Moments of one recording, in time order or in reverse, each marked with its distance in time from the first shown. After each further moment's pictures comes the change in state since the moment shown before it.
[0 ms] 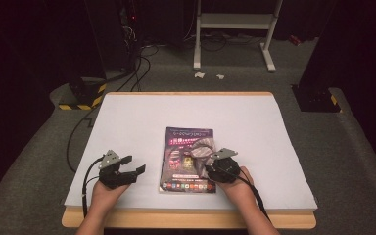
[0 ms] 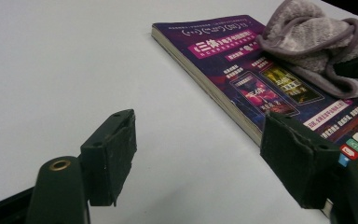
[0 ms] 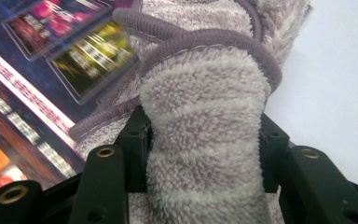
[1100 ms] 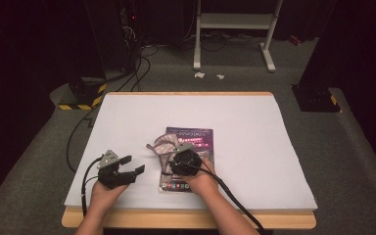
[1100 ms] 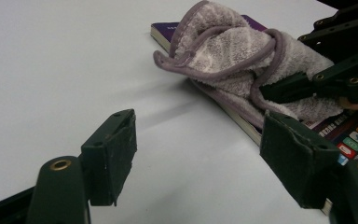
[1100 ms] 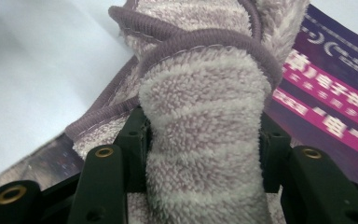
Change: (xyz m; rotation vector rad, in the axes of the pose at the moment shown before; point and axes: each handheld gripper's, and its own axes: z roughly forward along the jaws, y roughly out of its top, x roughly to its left) left arm 0.002 0.000 -0.001 0.006 -0.012 0.001; right arm 0.068 0.063 0.055 -0.019 0.114 -0.074
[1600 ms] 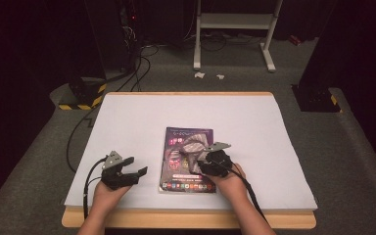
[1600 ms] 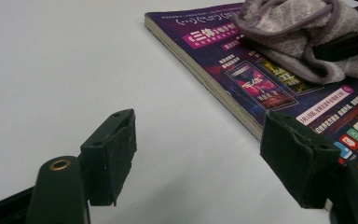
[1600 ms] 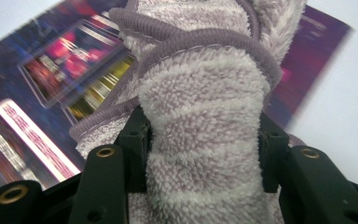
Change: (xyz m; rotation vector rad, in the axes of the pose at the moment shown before) left arm -0.006 -0.002 0.007 0.030 0.004 0.018; right arm -0.063 -0.050 -0.047 0.009 -0.054 0.120
